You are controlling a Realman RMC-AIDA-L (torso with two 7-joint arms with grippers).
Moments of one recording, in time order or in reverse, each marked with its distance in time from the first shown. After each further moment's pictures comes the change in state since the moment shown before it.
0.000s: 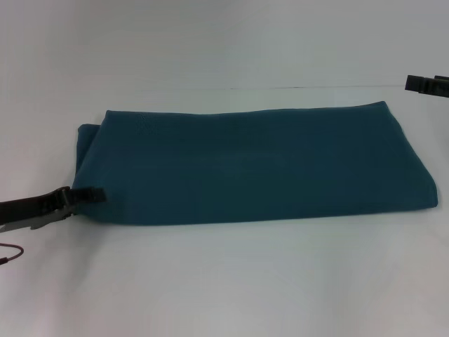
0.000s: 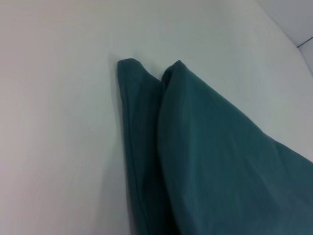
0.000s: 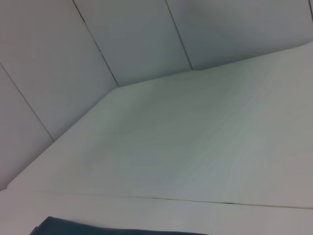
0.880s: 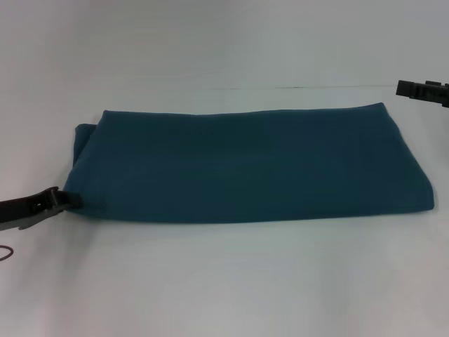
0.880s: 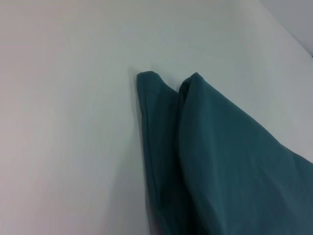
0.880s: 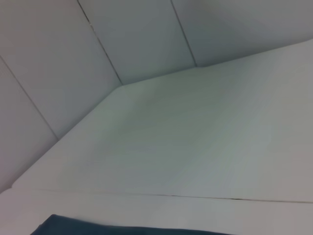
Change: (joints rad) left arm 0.016 0.000 -0.008 0.018 0.001 -0.027 0.008; right arm -0.002 0.024 -0.004 0.009 0.006 0.015 -0.012
